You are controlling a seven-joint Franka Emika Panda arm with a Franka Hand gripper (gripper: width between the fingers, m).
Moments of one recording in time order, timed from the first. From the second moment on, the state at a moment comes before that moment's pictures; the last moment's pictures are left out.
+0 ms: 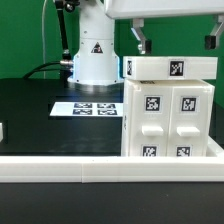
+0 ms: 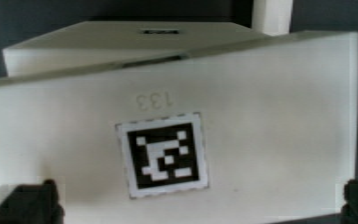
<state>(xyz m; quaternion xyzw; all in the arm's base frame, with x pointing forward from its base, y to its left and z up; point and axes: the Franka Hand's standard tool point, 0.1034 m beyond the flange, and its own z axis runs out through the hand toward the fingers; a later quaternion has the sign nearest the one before) 0.622 0.078 0.178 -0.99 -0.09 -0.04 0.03</state>
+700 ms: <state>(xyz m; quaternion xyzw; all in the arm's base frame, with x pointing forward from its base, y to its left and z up) 0.622 0.074 0.175 -0.93 -0.37 -0.03 0.02</state>
